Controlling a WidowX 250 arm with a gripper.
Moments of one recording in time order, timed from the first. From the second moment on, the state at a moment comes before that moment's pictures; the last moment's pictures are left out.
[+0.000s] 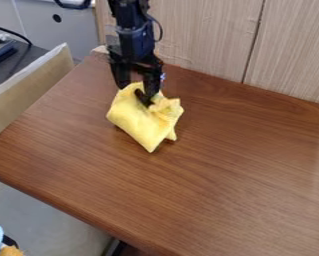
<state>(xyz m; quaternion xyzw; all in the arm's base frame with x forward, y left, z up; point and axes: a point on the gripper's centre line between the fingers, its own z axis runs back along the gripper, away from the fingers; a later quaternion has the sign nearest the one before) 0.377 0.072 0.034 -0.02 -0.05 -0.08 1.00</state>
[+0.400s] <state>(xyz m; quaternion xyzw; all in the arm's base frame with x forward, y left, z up) 0.364 0.066 0.079 -0.01 -0.08 -0.10 0.99</state>
